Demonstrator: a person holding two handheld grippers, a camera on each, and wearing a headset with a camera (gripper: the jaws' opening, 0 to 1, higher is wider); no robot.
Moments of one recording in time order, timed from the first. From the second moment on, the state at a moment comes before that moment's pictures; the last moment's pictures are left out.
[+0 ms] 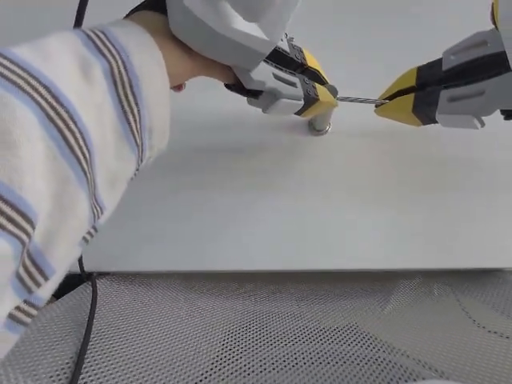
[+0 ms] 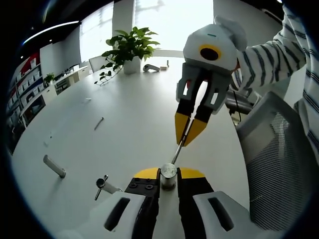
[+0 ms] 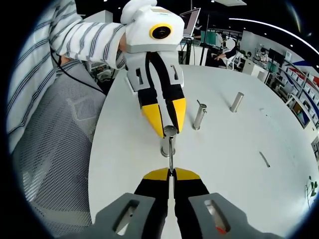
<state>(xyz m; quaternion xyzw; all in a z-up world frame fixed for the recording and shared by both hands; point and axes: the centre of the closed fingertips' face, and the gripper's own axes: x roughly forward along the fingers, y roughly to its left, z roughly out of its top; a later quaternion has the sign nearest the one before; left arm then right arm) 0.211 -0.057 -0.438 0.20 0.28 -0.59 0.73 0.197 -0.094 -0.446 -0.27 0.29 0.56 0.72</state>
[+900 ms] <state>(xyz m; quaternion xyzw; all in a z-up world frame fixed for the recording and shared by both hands) 0.213 -0.058 -0.440 0.19 0.29 -0.58 0.74 0.203 -0.084 -0.444 -0.30 0.29 0.57 0.71</state>
